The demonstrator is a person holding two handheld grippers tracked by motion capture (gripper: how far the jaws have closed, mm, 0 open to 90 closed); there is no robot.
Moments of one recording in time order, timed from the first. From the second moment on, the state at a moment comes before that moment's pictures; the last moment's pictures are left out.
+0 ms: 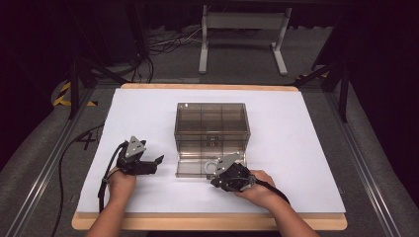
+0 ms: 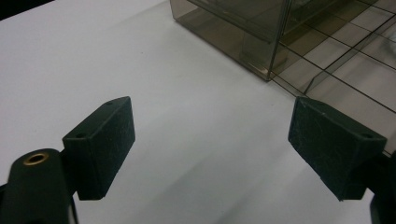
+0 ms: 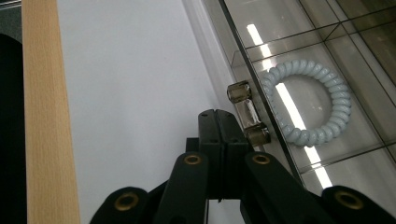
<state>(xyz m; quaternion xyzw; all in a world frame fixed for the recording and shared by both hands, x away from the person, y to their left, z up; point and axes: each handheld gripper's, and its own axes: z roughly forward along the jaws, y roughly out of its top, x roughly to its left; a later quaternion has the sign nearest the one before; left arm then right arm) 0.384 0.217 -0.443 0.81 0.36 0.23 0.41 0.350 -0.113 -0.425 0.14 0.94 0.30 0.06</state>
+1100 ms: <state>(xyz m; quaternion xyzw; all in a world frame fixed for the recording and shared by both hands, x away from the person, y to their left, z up) 0.377 0.223 -0.442 0.80 0.37 0.23 0.41 0.358 -0.111 -0.433 0.13 0.94 0.30 0.10</state>
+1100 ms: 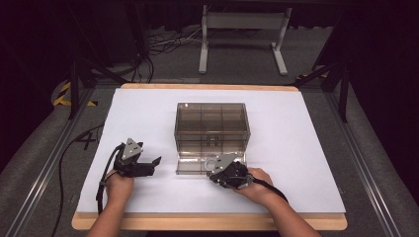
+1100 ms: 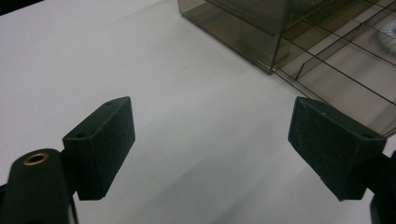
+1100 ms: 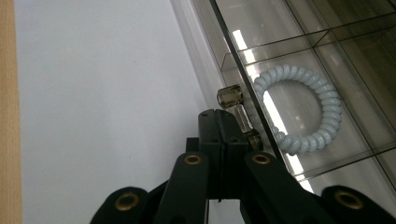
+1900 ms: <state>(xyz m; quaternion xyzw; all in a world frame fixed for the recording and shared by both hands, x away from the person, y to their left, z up) 0.369 0.226 -0.441 0.80 0.37 0.24 0.40 0.372 -0.115 -0.435 0.17 0.92 0.32 0.13</state>
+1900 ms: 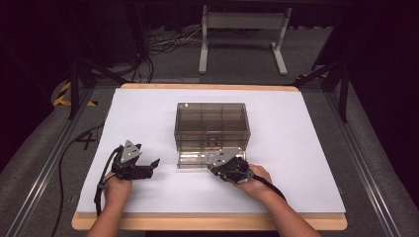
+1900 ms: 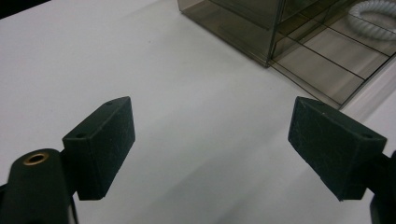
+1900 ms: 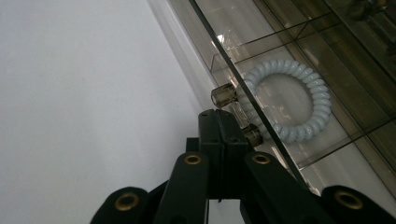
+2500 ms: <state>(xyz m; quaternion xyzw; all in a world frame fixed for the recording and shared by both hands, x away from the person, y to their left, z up) 0.361 0.236 -0.444 0.80 0.38 0.24 0.40 0.385 -0.115 -0.437 0.20 0.91 0.34 0.15</state>
